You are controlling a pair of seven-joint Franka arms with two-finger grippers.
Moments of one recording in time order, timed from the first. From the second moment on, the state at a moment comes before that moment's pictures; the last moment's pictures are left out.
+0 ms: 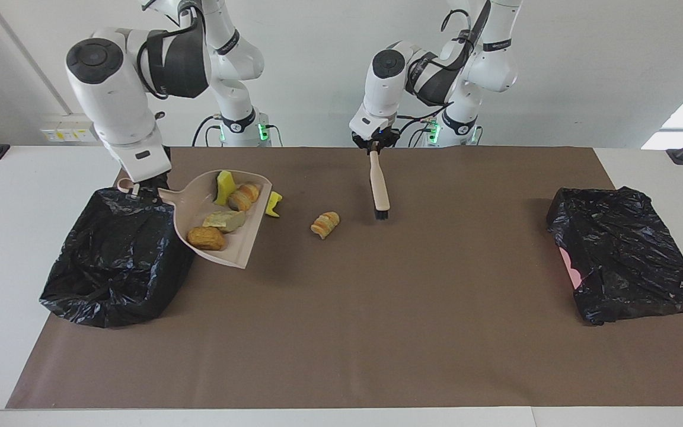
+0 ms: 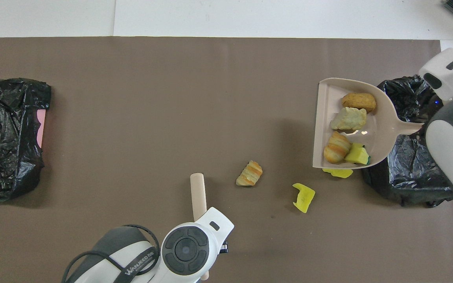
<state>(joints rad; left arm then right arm) -0.81 -0.14 -0.09 -2.33 -0.19 2.05 -0.81 -0.14 0.11 0.12 -1.59 -0.17 1.61 -1.40</state>
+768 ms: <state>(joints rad) -0.85 -0.07 -0.09 -2.33 -0.19 2.16 -0.85 -0.38 0.09 0.10 -1.62 -0.41 1.80 -1.67</state>
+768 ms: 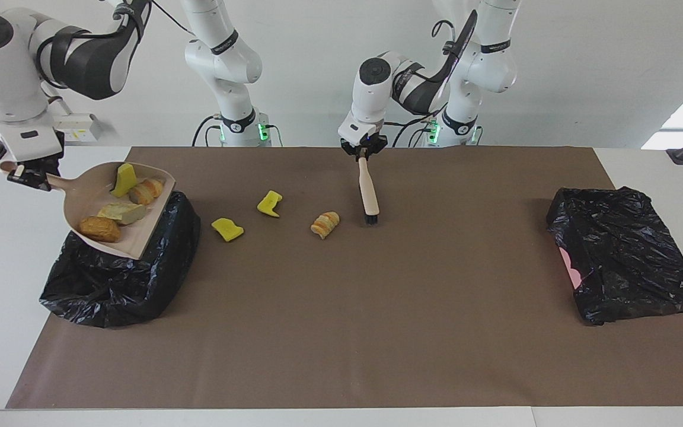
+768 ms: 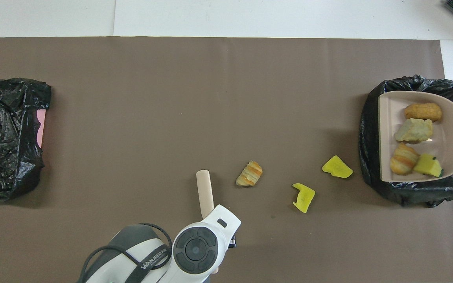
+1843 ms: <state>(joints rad) -0.85 -0.05 -0.08 -2.33 -0.22 2.20 -0.87 -0.37 -0.03 0.11 -1.89 -0.69 2.07 -1.68</state>
